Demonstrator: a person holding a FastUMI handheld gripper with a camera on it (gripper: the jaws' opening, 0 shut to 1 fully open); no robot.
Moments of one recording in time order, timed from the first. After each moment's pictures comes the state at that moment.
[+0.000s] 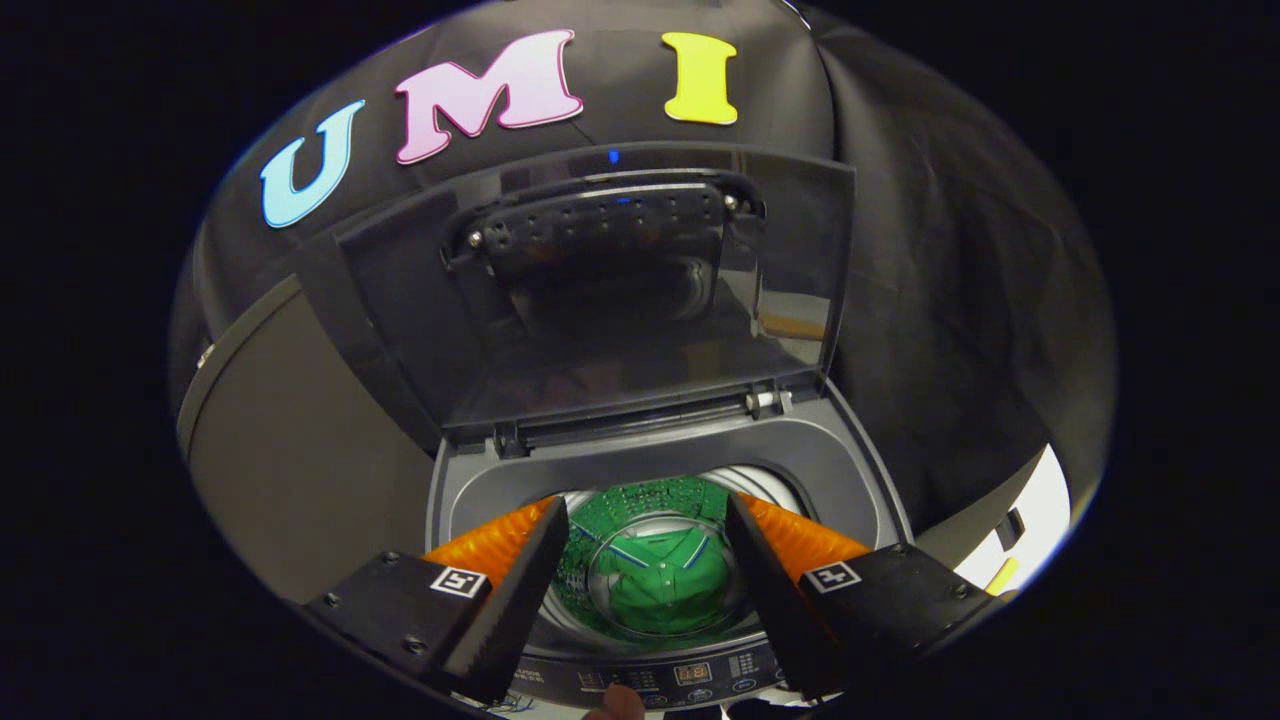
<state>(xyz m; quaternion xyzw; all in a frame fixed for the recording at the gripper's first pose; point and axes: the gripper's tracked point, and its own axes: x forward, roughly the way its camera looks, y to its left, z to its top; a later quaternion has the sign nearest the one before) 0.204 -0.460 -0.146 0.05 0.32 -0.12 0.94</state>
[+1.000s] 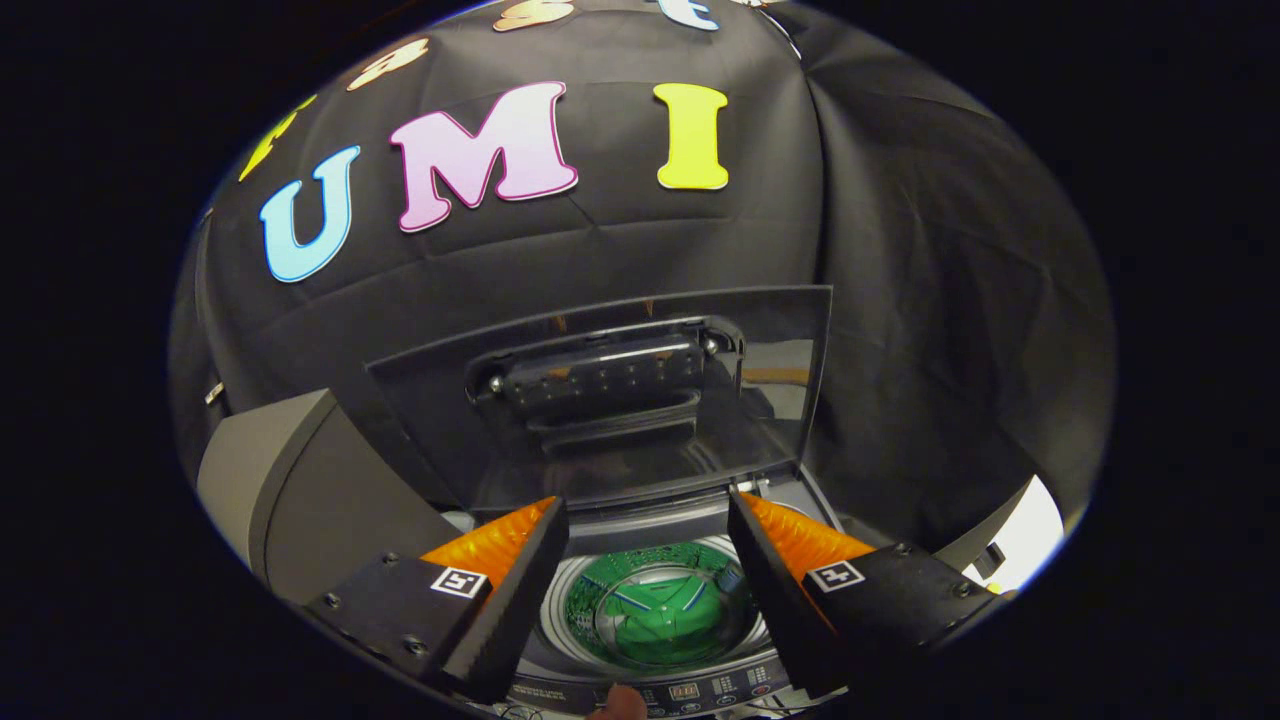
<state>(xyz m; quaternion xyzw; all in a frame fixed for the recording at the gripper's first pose) 0.229 -0.469 -0.053 0.05 0.24 -0.13 0.96</state>
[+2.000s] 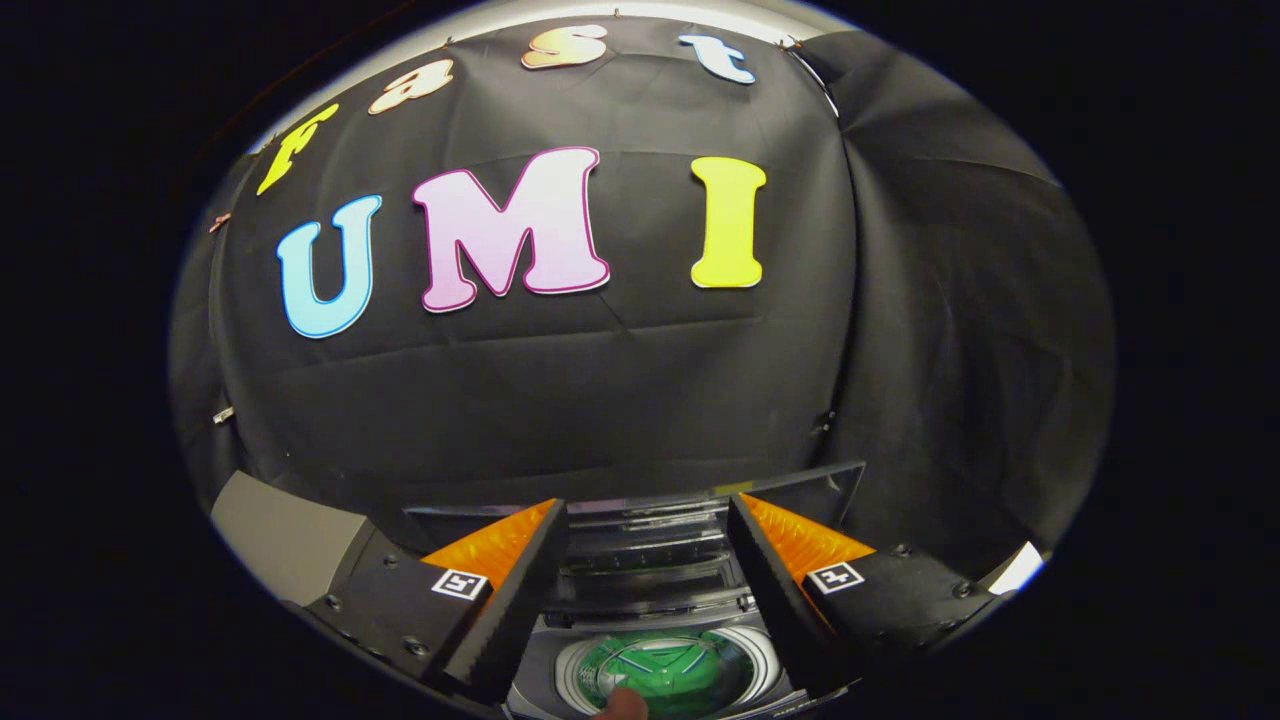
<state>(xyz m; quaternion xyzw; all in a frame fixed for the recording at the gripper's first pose) 0.309 -0.459 0.052 0.02 0.15 -0.09 0.98</state>
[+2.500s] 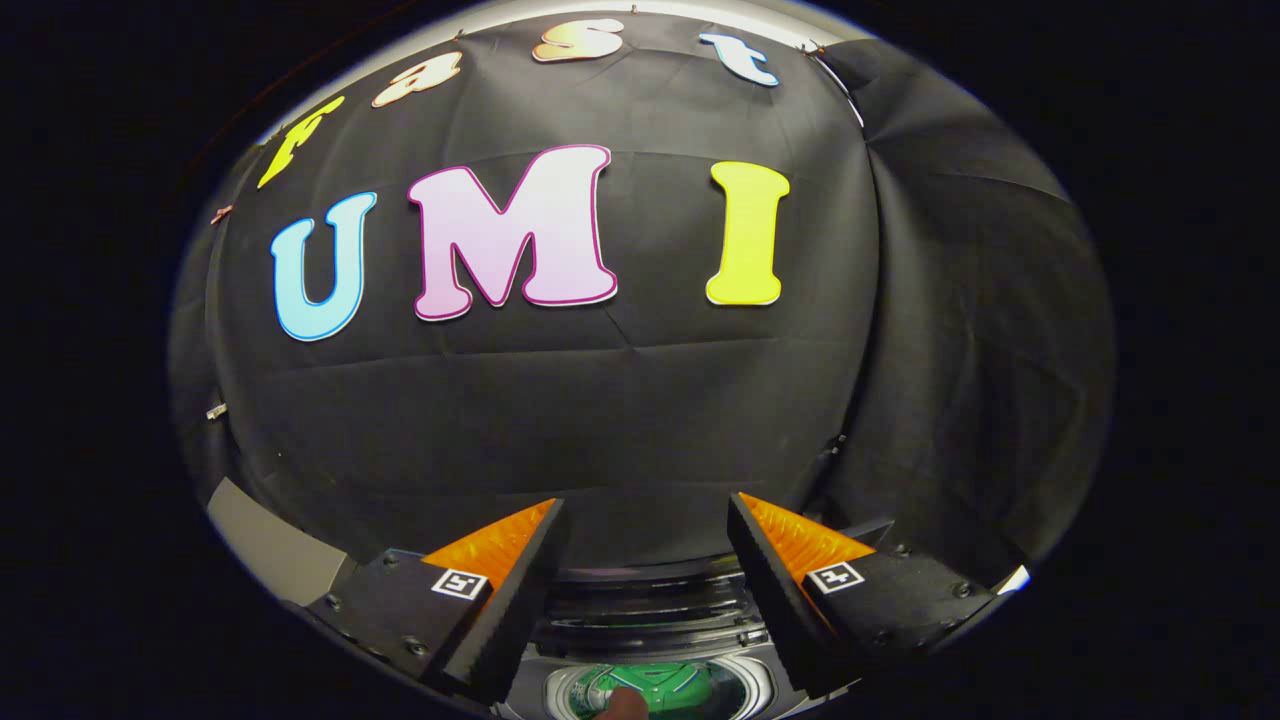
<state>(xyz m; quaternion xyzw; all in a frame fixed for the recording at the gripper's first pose) 0.365 -0.462 0.062 0.00 0.15 -0.09 0.99</state>
